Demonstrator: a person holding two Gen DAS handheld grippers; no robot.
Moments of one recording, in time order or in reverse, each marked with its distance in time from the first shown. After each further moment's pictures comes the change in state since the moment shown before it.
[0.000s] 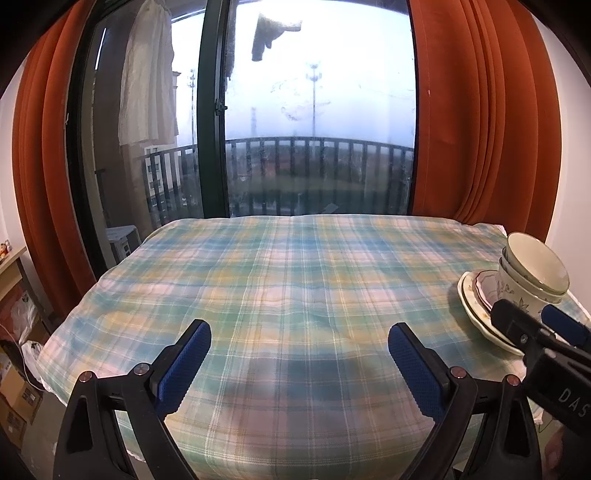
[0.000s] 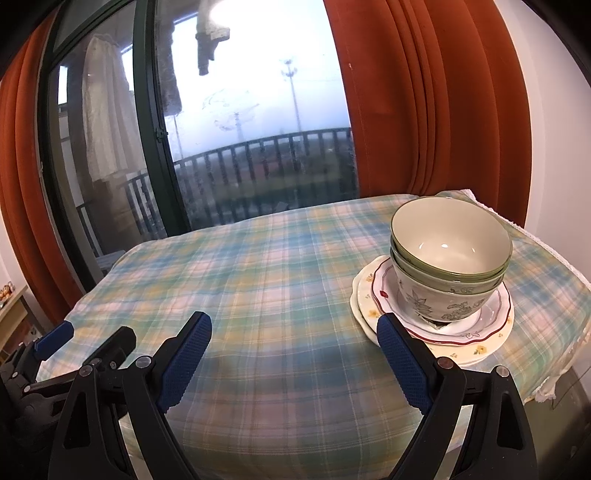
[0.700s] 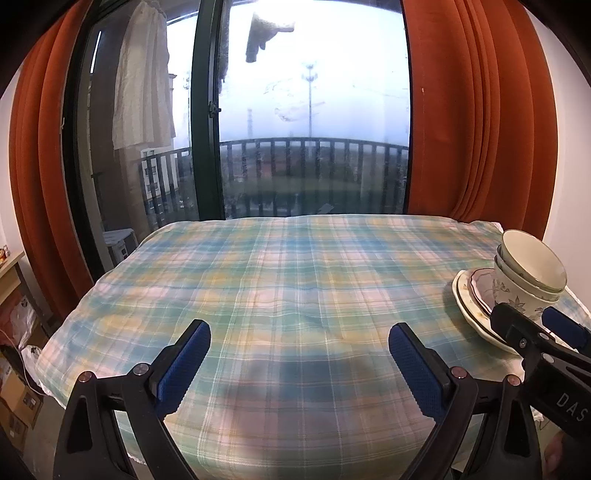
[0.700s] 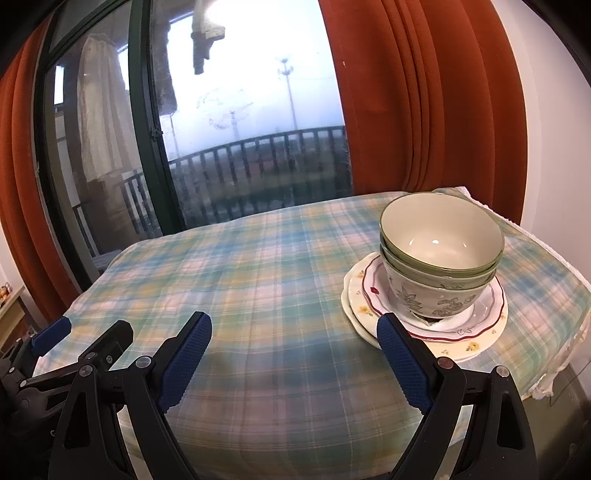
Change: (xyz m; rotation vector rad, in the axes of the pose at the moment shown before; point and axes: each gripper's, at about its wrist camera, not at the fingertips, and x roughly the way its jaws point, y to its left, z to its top) left arm 0.000 -0.007 0.001 0.015 -0.003 -0.008; right arm -0.001 -0.006 -0.003 0.011 0.004 -0.016
